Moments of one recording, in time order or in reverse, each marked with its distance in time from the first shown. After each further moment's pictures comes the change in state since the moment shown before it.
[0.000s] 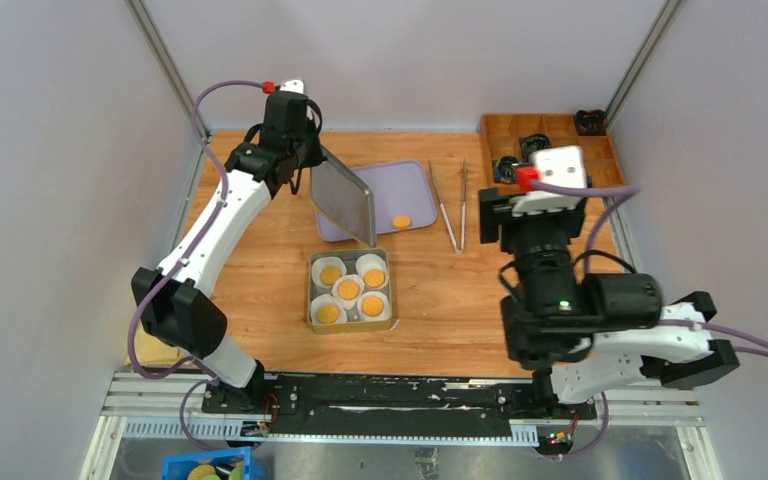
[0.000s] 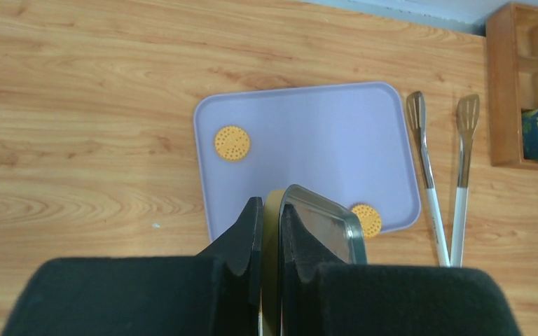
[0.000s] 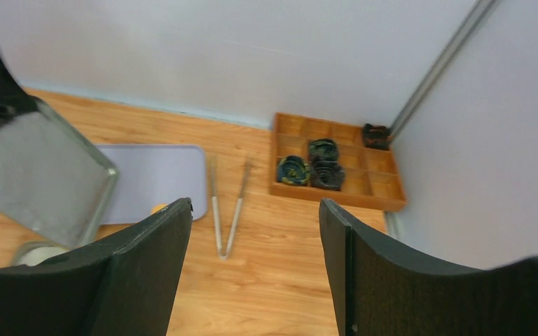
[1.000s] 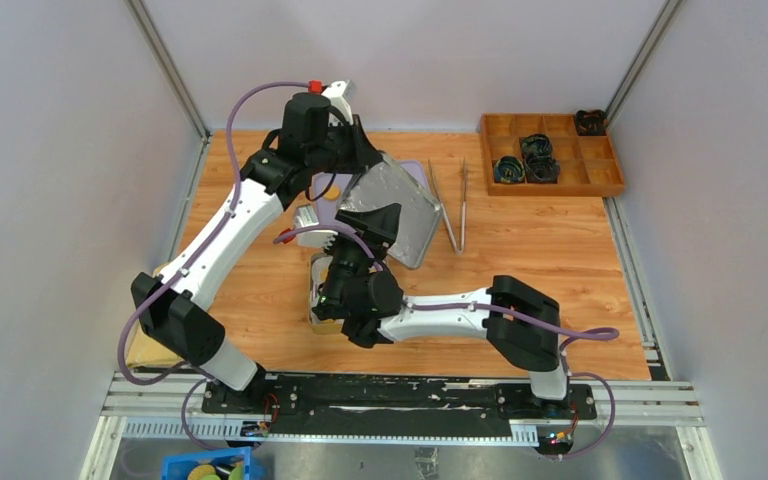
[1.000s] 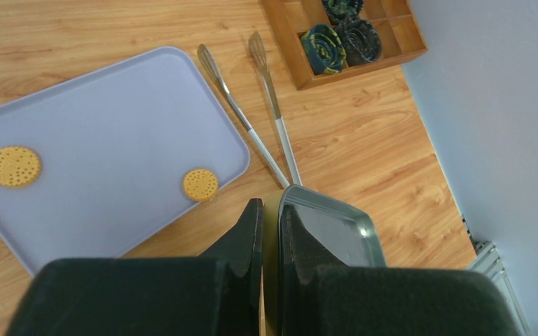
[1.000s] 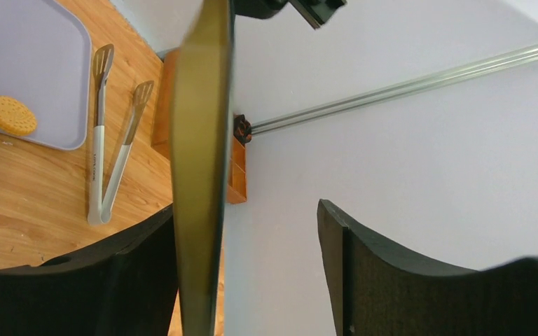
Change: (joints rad) left arm -0.137 -0.054 -0.030 0.118 0.407 -0.050; right arm -0.201 0.709 0.035 0.000 -0.001 -0.249
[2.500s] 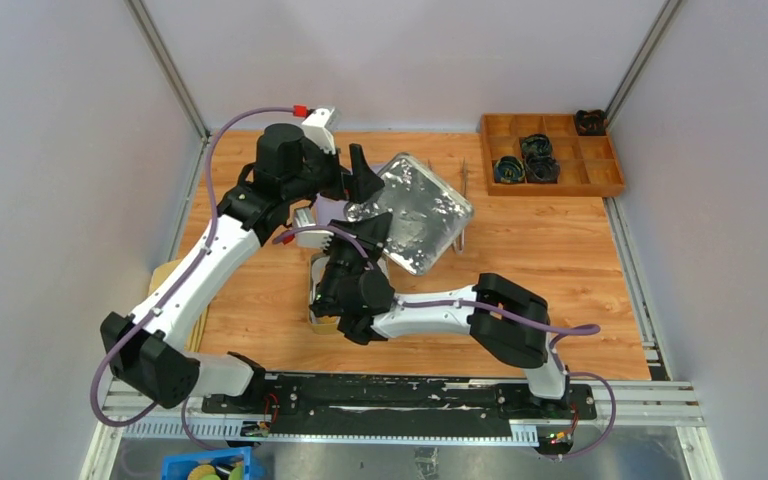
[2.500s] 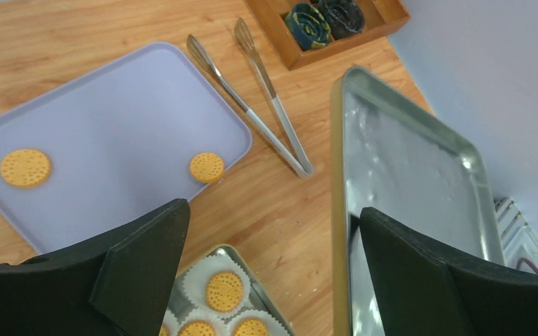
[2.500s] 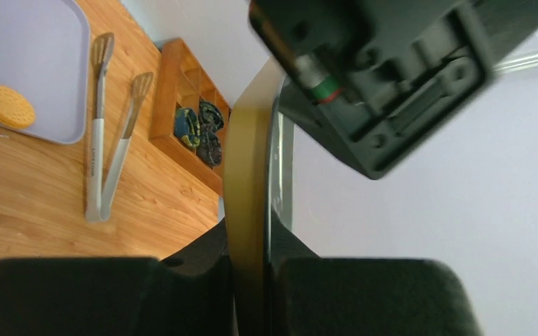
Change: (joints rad) left arm 0.027 -0.237 -0.282 0.120 0.099 0.115; right arm -0.031 0.040 -0.035 0.008 0.002 -0.008
